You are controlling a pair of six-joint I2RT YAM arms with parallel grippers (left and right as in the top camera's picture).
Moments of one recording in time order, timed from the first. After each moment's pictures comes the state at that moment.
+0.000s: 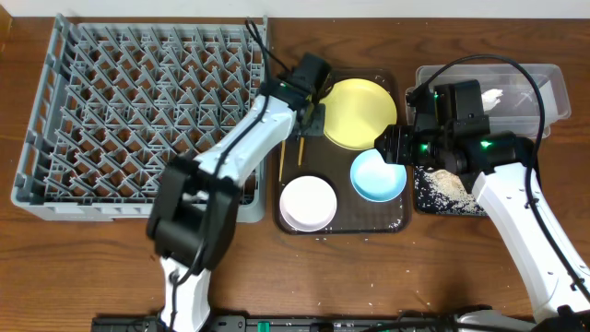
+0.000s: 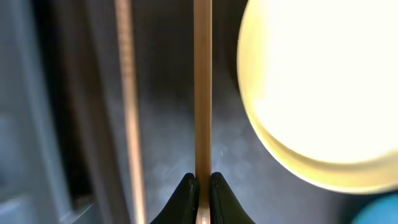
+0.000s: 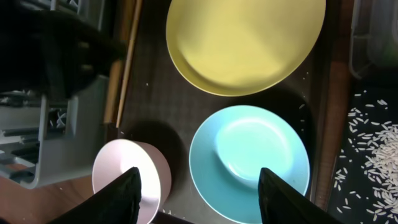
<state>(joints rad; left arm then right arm) -0.50 2.06 1.63 -0.78 -0.05 -0.38 0.21 1.43 1.15 -0.75 -0.33 0.30</state>
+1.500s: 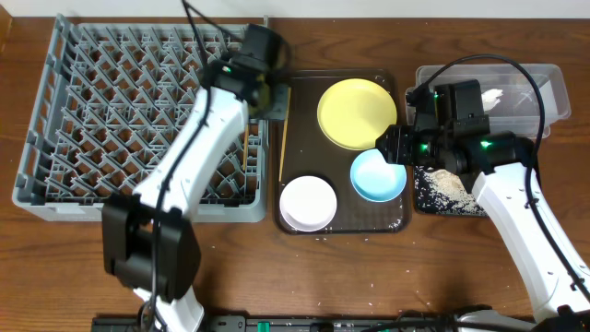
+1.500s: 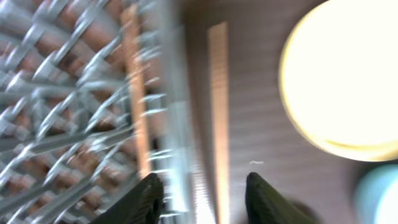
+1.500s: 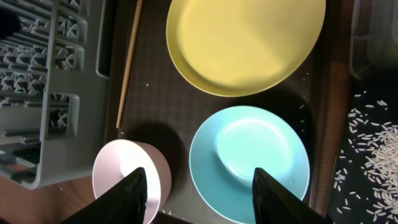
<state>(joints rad) -0.36 1.86 1.65 -0.90 -0.03 -0.22 0.21 1.43 1.15 -0.75 -0.33 0.30</state>
